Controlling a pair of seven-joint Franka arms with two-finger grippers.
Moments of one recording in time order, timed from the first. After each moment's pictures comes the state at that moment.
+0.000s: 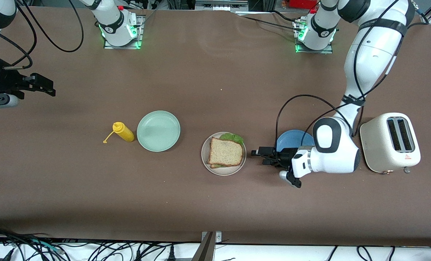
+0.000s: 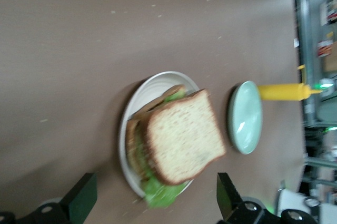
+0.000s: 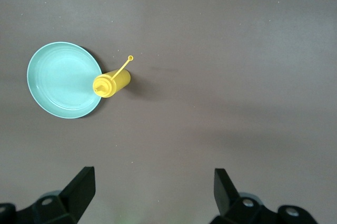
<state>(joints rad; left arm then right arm) -0.02 0.85 -0.29 -1.34 -0.70 2.05 0.47 0.17 0.07 -0.17 -1.58 0.00 1.58 -0.12</state>
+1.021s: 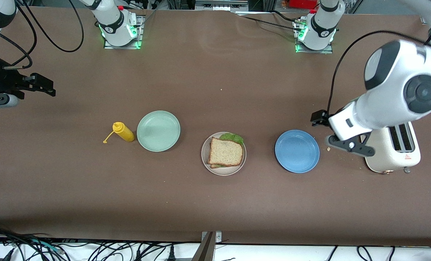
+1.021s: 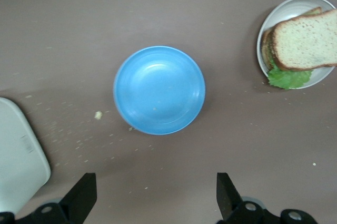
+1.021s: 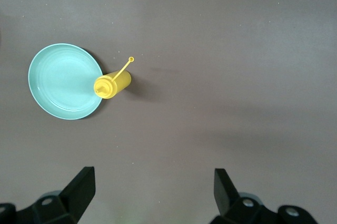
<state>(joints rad) 0.01 0.35 -0.28 -1.38 0.05 1.60 -0.01 0.17 0.07 -0.17 -1.58 0.01 1.58 -0.12</state>
